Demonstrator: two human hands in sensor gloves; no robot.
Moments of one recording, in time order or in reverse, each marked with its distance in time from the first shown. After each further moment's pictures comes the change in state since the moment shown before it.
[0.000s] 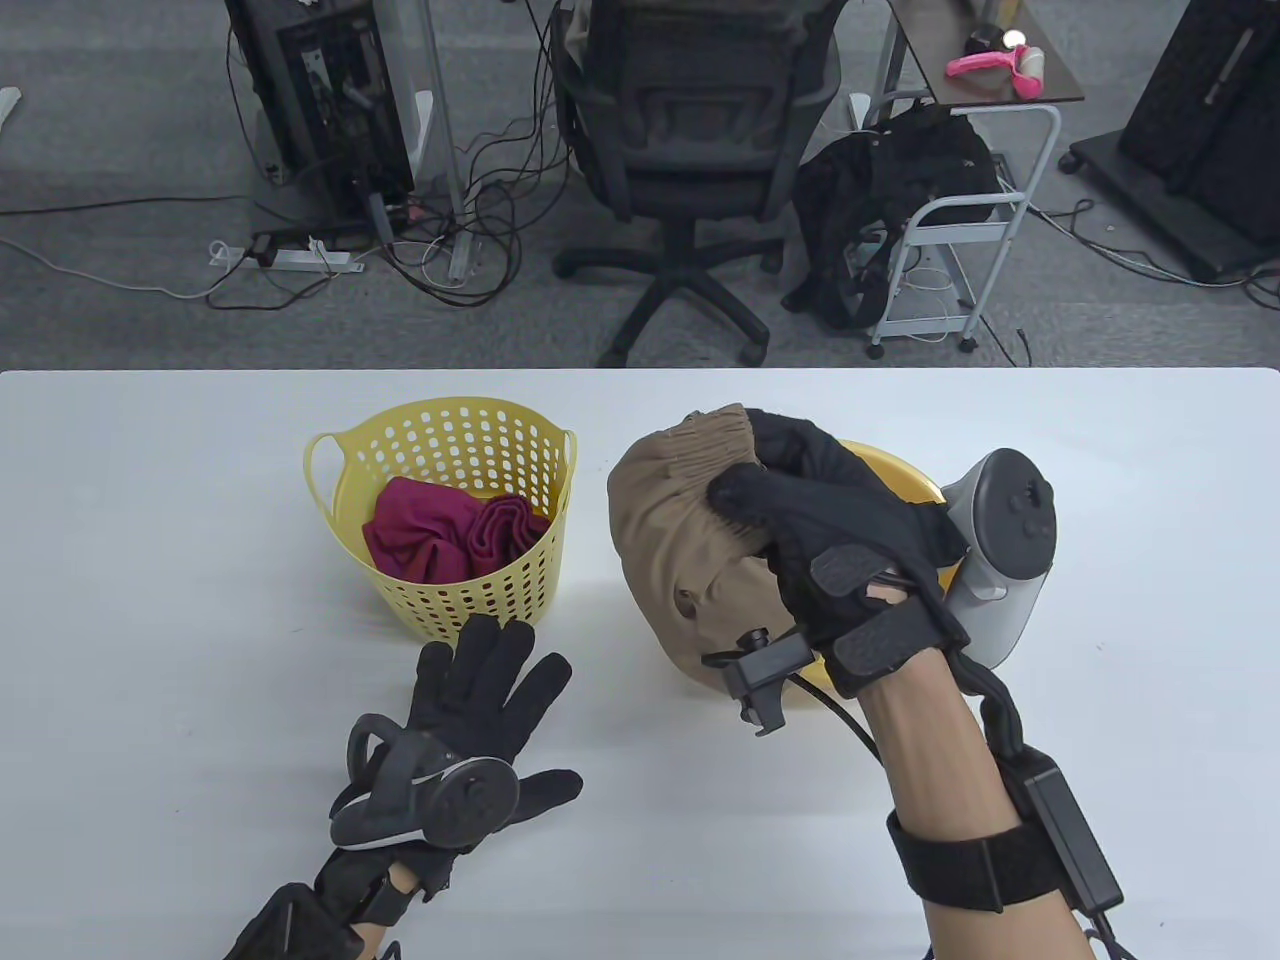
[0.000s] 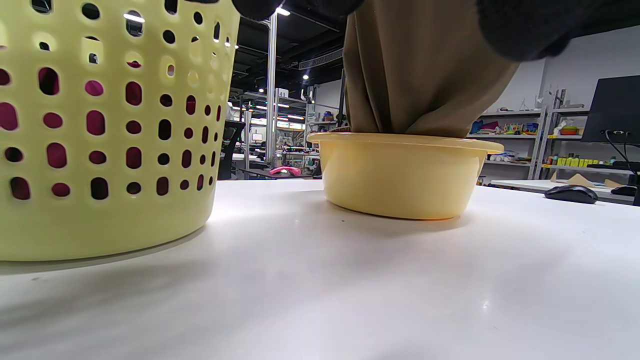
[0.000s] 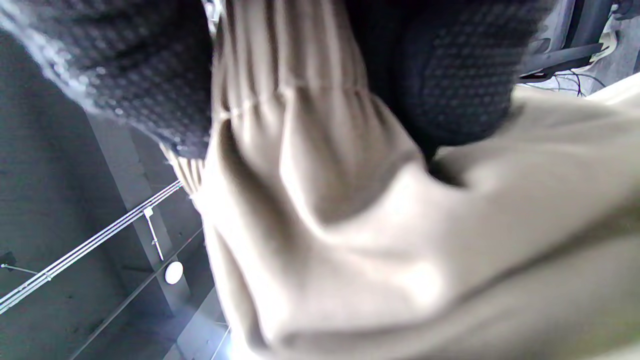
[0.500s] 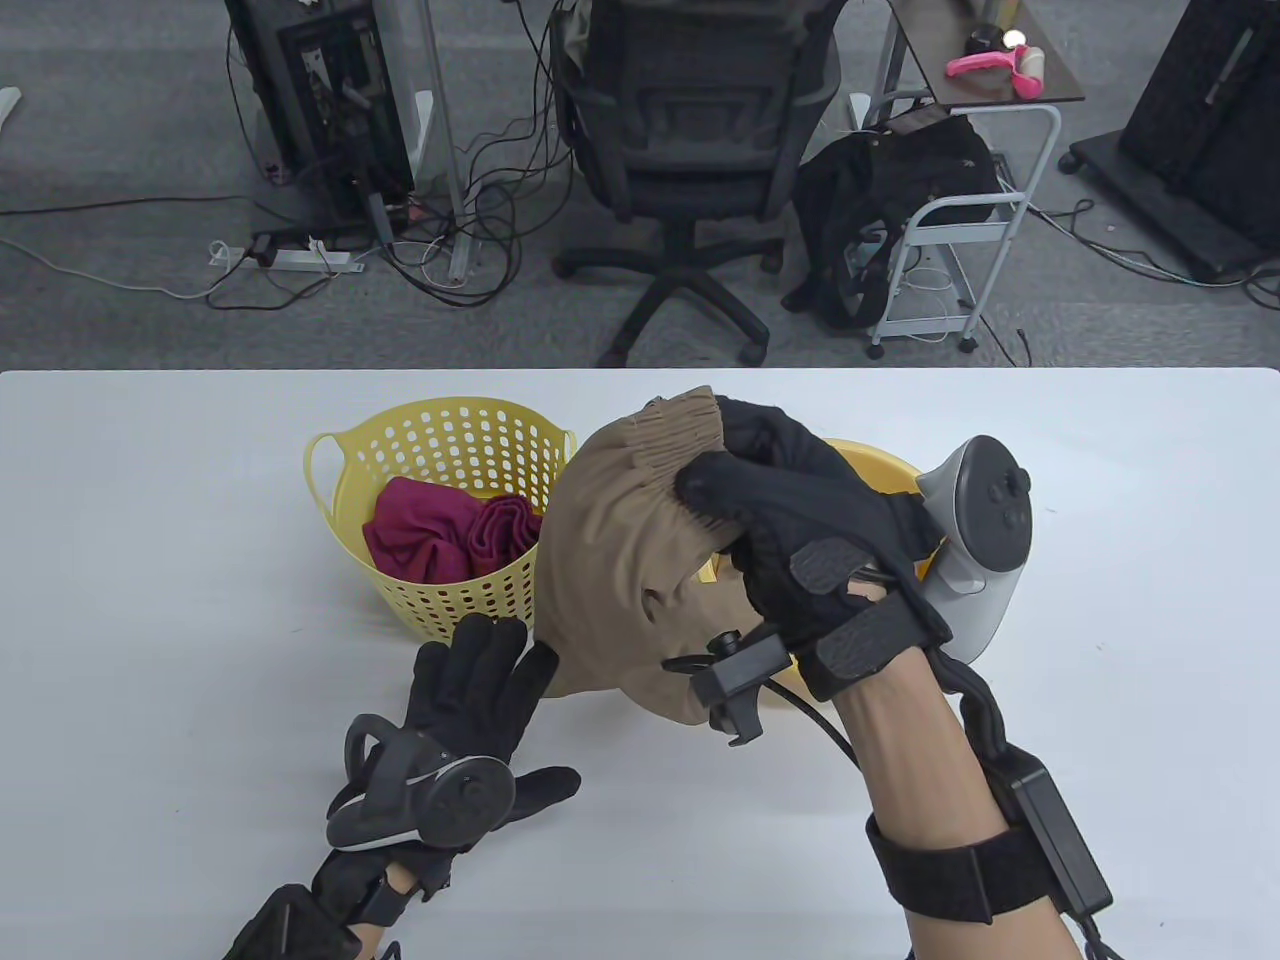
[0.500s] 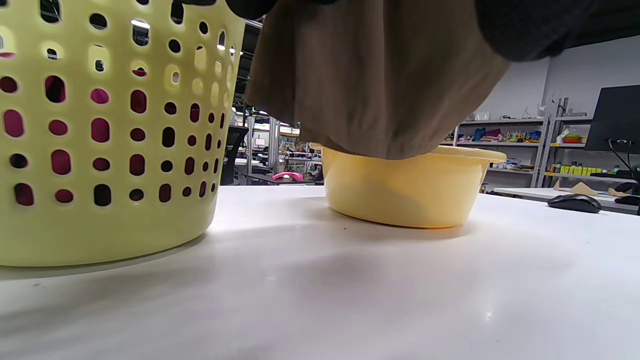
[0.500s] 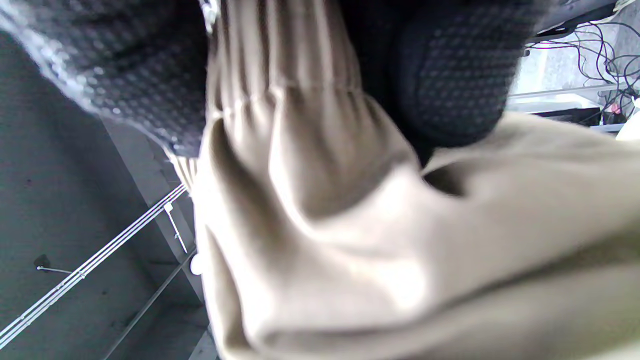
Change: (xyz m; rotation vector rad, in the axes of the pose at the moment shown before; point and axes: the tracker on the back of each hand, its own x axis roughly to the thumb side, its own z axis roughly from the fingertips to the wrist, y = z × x) left_hand -0.001 0.002 0.001 0.020 0.010 0.010; right_hand 0.018 0.025 0.001 0.051 -0.012 -0.080
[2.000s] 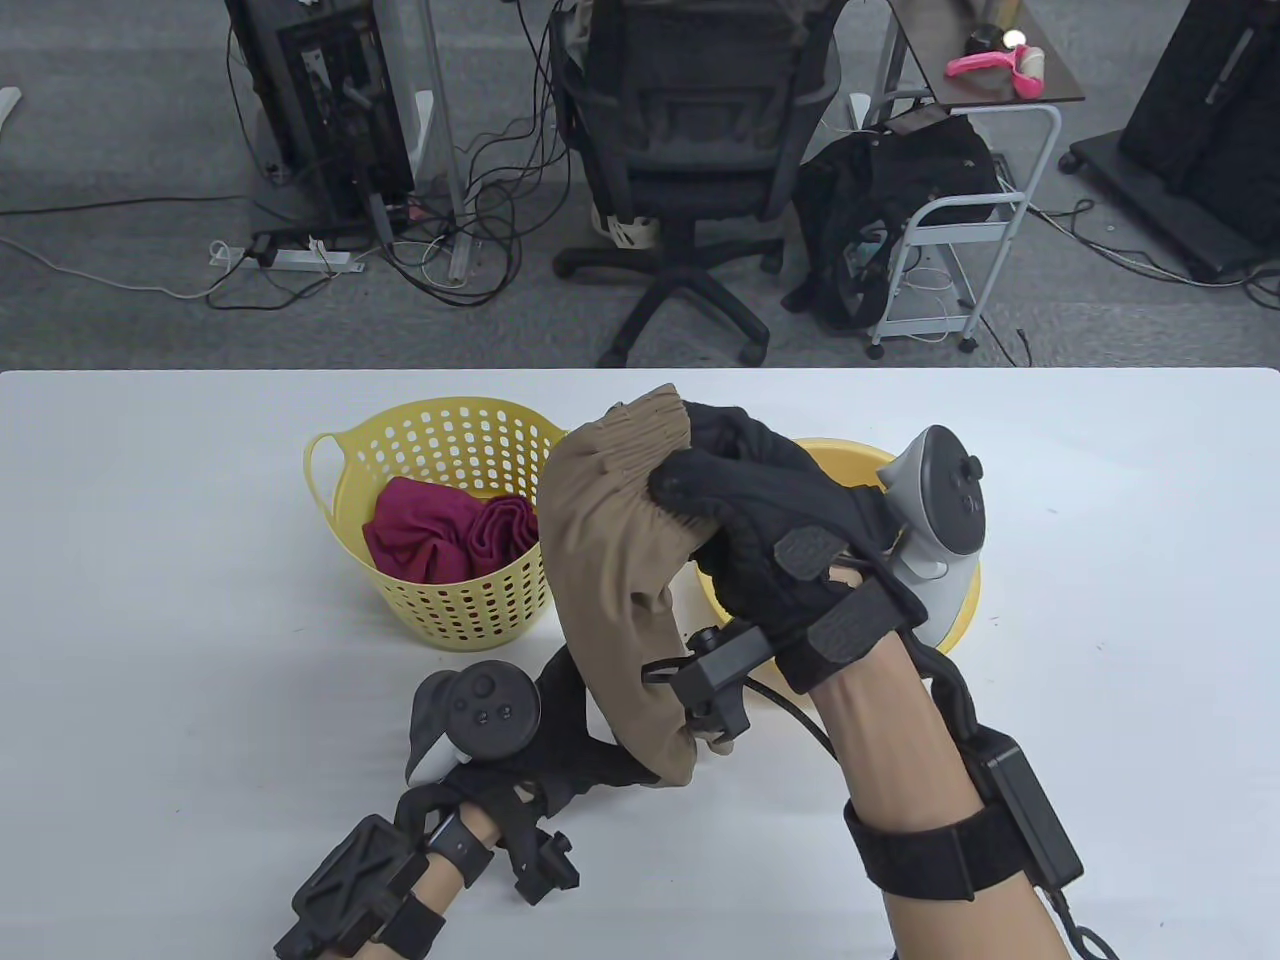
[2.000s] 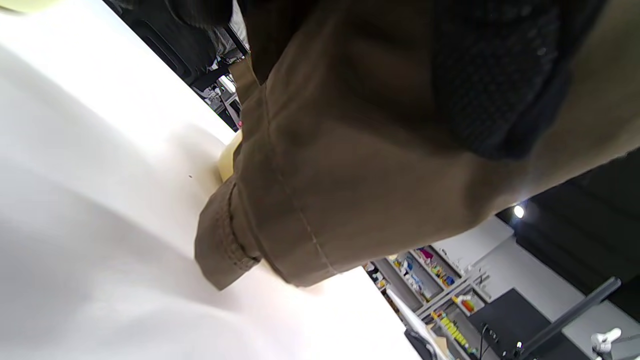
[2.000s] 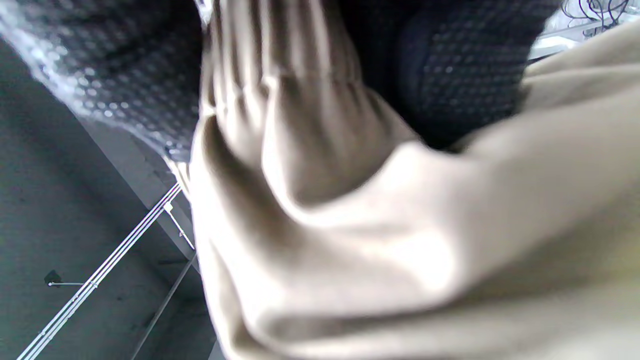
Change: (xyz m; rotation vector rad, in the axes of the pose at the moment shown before) left_hand 0.011 -0.034 -0.059 0.007 0.042 0.838; right_hand -0.013 0.015 -0.010 0.074 0.062 -0.126
